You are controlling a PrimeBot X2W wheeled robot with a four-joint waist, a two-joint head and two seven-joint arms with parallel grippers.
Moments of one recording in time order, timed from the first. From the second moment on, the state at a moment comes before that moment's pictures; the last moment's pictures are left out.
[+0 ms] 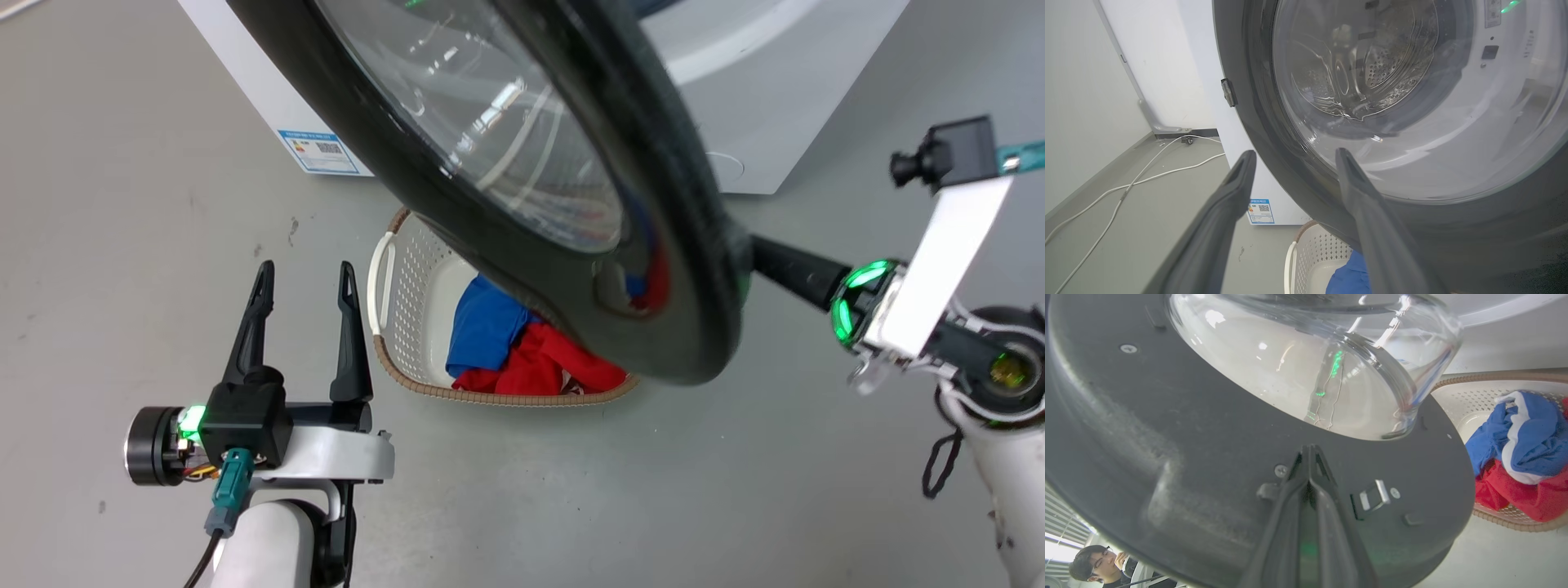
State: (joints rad) left arm -0.18 0.05 -0.08 0.01 -0.02 0.08 -0.26; right arm -0.59 -0.38 0.30 0.10 1.51 0.13 0.69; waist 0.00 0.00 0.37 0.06
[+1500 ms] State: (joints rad) left arm -0.01 0.05 -0.09 0.05 -0.03 0.08 -0.26; right arm -0.17 -0.24 0.39 -0.02 1.52 0.13 0.43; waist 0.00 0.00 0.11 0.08
